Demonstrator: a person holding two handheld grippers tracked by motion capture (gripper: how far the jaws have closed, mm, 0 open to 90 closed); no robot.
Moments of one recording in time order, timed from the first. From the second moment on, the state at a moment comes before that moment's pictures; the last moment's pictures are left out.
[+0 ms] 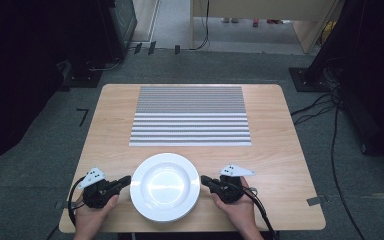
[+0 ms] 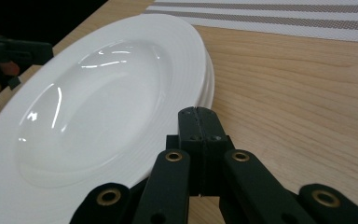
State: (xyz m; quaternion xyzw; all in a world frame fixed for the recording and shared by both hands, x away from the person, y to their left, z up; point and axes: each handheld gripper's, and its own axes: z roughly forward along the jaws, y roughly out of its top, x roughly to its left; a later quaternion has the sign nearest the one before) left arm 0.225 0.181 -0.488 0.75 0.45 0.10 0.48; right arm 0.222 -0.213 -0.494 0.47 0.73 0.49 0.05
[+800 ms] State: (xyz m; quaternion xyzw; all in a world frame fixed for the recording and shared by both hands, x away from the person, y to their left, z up) left arm 0.225 0.181 -0.488 0.74 0.45 0.10 0.48; right arm 0.228 -0.221 -0.496 0.55 0.66 0.51 -0.07
